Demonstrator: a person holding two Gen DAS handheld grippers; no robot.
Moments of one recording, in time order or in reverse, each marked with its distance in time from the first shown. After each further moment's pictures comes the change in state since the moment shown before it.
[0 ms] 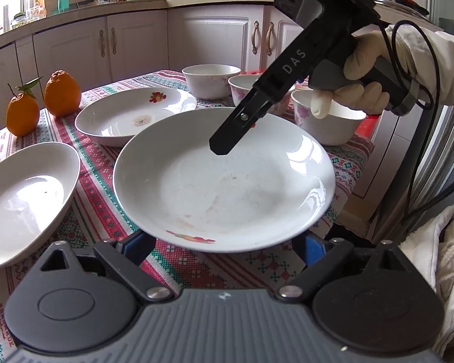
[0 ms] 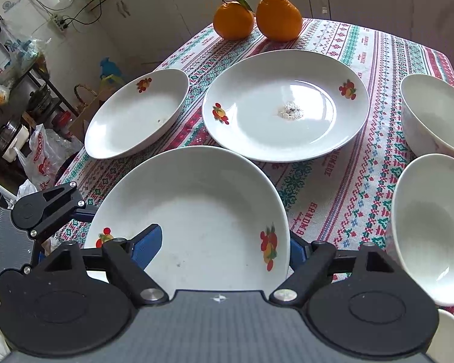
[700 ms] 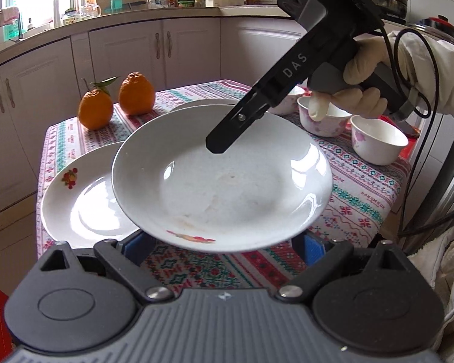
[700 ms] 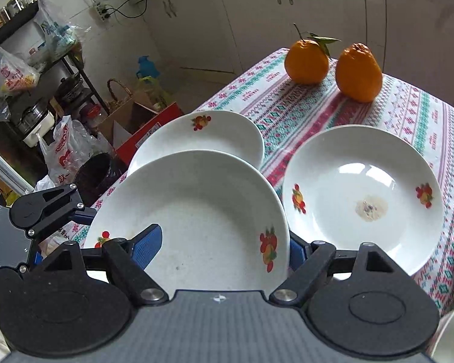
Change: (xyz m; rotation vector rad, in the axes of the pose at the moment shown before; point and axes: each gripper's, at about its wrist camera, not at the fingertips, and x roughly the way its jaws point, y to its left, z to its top) left arm -0.058 0.060 -0.004 -0.093 -0.018 0.157; right arm 0.033 0.068 0.083 -0.181 -0.027 0.080
